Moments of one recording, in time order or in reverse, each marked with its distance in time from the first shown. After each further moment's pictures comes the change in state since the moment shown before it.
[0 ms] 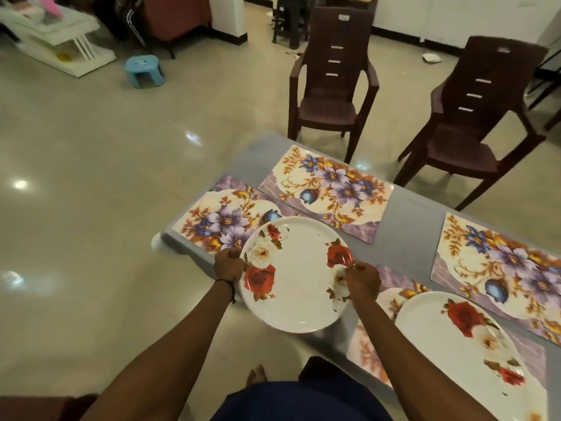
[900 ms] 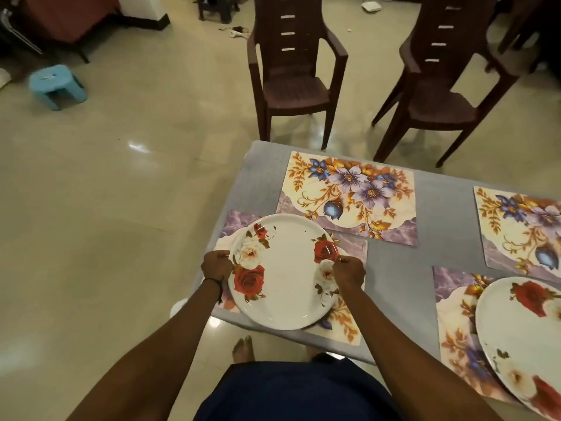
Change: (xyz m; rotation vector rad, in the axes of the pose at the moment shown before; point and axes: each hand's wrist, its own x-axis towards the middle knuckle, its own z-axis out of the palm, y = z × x) left_hand 0.186 0.122 -0.088 0.358 -0.151 0.073; right_hand -0.013 -0.119 0.182 0.068 0.091 0.167
